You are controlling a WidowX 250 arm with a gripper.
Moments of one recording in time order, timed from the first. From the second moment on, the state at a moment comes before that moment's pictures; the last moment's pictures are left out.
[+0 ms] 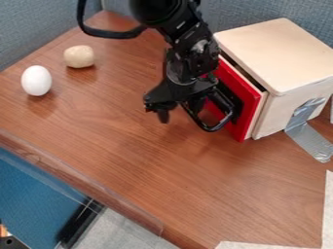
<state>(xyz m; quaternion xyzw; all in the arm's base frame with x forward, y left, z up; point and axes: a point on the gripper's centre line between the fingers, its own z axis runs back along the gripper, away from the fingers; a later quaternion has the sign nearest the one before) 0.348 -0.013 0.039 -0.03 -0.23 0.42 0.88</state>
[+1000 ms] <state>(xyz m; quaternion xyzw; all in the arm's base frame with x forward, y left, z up) 0.326 -0.001 0.045 0.00 -0.21 0.50 0.84</state>
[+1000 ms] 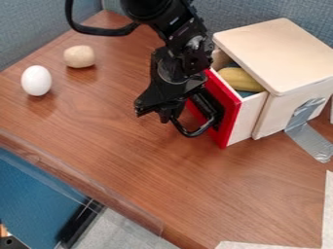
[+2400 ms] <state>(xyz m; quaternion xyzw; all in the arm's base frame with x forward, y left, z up) 0.293 0.030 0.052 0.03 -0.13 0.60 0.79</state>
